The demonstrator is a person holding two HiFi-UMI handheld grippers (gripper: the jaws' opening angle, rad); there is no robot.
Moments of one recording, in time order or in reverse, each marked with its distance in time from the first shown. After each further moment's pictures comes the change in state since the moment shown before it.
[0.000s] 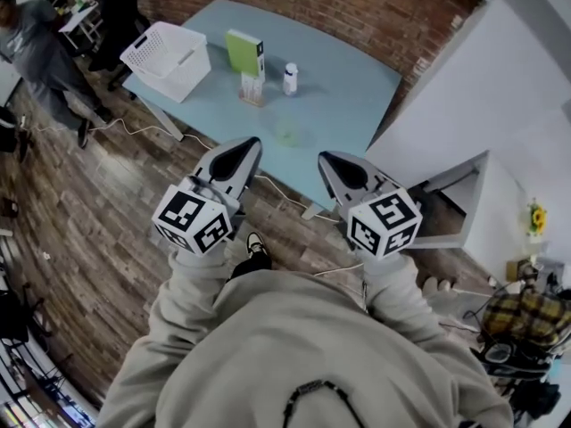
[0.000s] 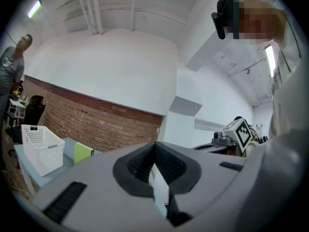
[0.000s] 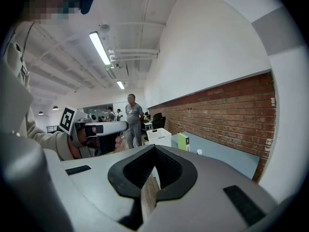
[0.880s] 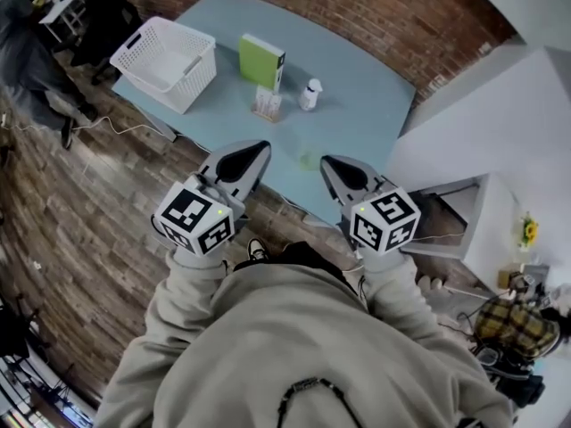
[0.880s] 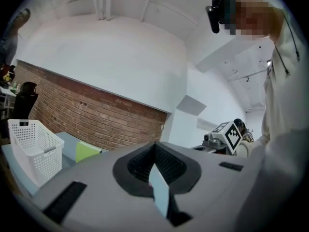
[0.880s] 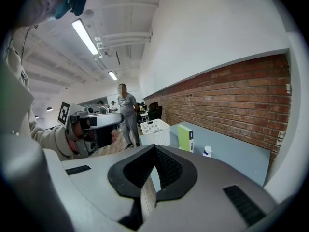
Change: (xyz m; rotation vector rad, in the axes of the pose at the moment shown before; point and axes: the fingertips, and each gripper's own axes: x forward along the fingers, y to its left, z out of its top) left arm 0.029 0.154 0.004 -0.067 0.056 -0.092; right arm 0.164 -0.026 -0.005 0.060 0.137 -0.022
